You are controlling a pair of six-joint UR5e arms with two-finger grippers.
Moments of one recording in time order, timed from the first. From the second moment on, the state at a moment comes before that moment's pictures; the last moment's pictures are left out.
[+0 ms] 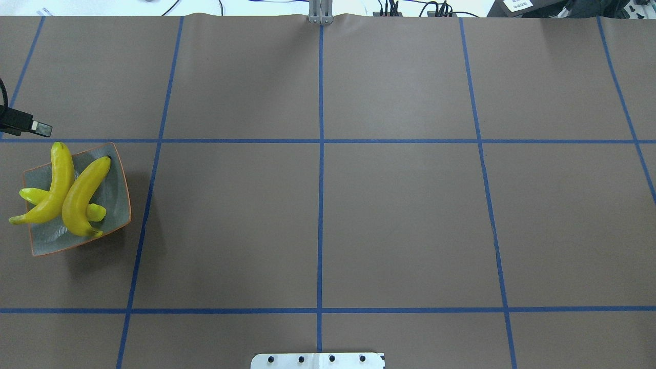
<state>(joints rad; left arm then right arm) -1.22 -1.60 -1.72 -2.27 -2.51 -0.69 1.83 -1.79 1.30 -1.31 2.47 -0.03</state>
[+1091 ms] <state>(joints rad) -1.23 -1.60 -1.72 -2.27 -2.51 -0.69 1.83 -1.71 1.18 -1.31 2.53 -0.02</state>
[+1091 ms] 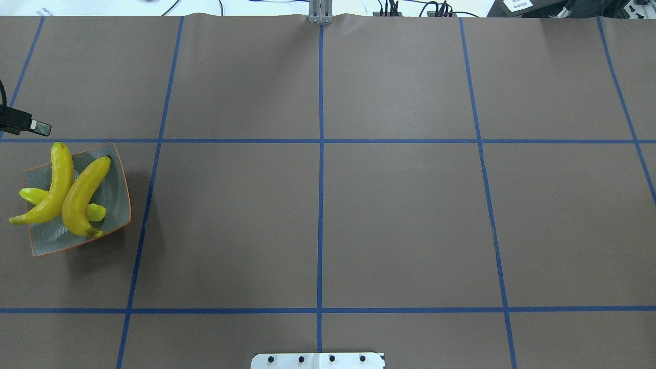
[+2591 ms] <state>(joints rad) -1.24 -1.60 -1.74 -2.27 -2.51 -0.69 1.81 -1.68 1.14 -1.31 2.54 -0.02</state>
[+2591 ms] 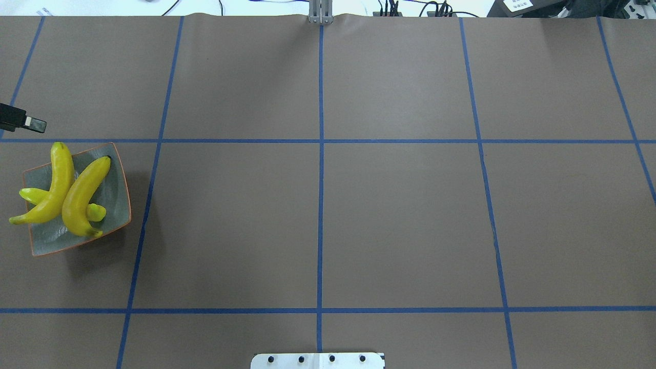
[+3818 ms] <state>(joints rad) -1.26 -1.60 -1.75 -2.26 -2.52 -0.69 1.81 -1.65 1.30 -1.35 2.55 -0.02</state>
